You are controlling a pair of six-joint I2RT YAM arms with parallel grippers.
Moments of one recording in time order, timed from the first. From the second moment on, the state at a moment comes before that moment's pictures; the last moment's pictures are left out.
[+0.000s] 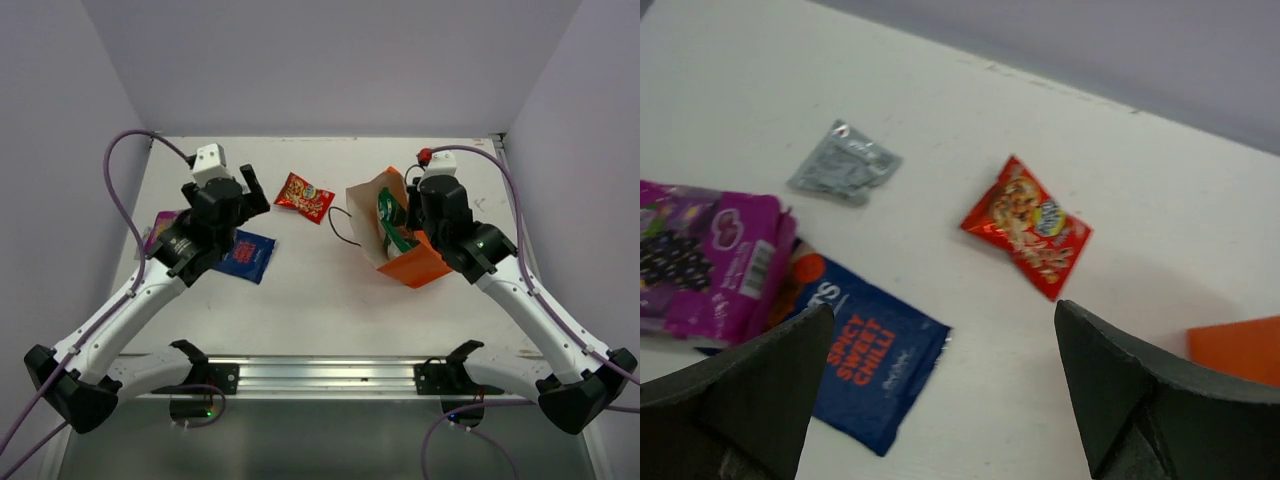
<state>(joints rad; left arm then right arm) -0.64 1.06 1.13 -0.46 -0.62 -0.58 0.58 1.09 1.15 -0.57 0.45 0.26</state>
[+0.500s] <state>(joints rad) -0.39 1.61 1.14 -0.53 -0.76 -0.30 0.58 1.06 1.14 -0.55 0.37 0.23</state>
